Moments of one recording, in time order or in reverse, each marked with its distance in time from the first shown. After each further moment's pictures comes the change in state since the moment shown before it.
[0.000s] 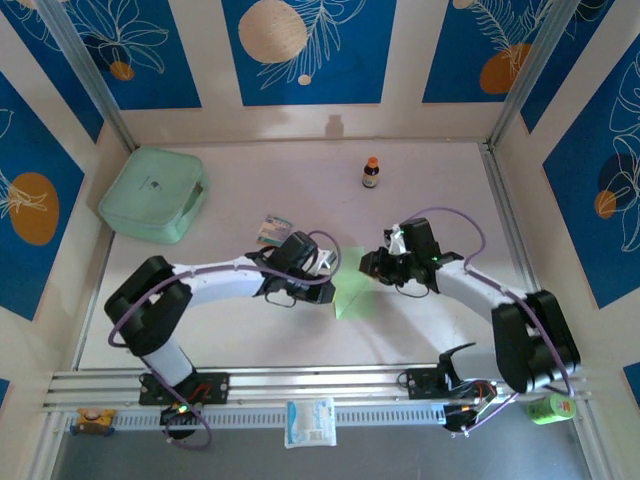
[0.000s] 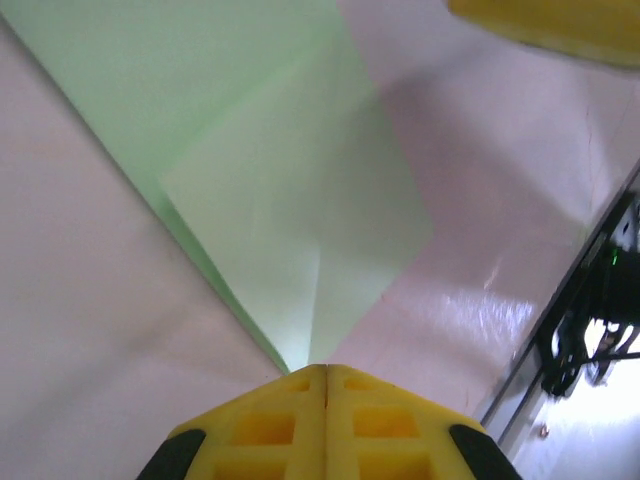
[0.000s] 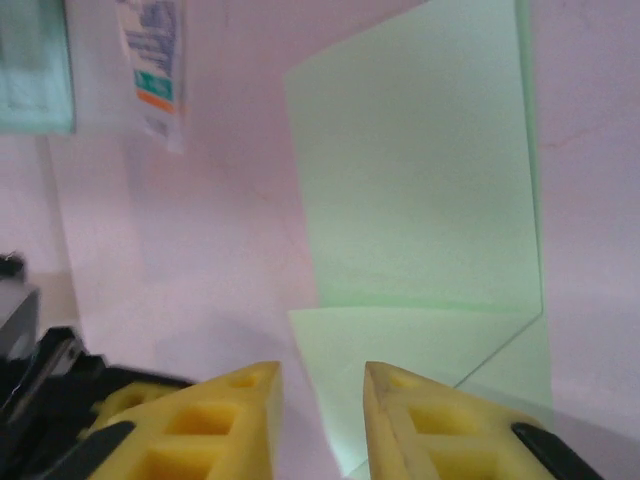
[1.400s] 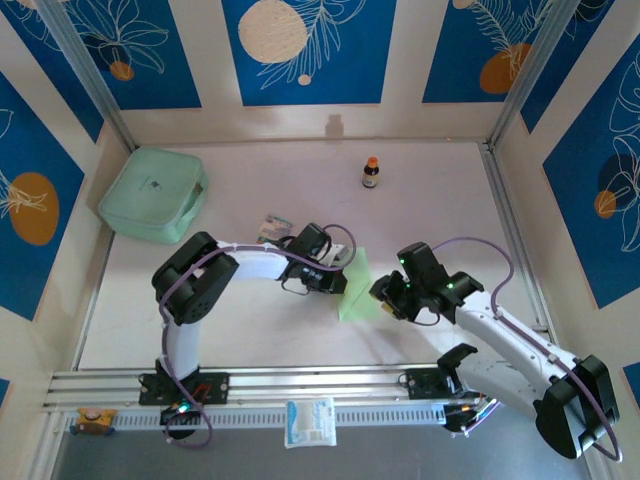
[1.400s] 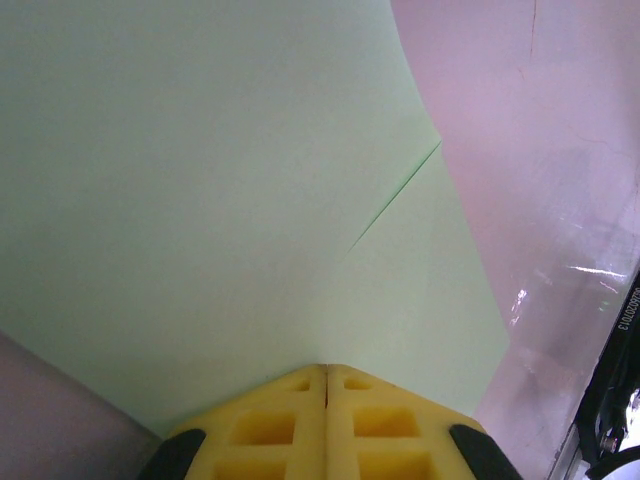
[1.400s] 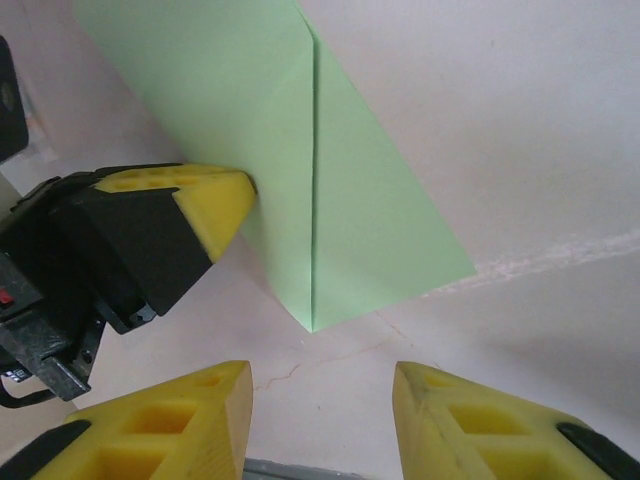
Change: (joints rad) left arm 0.043 0.293 0.166 0.061 0.097 0.047; right arm 0.202 -0.352 -0.017 -0.482 0.298 0.496
